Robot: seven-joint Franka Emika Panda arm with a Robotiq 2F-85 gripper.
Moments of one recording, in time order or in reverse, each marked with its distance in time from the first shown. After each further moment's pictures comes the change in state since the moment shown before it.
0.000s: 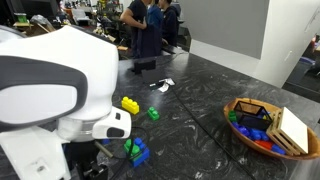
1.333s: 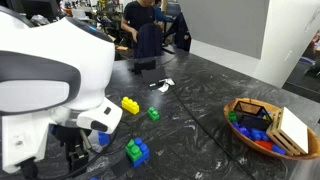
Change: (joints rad) arm 0.031 -0.002 0.031 0.019 0.227 -0.010 0.205
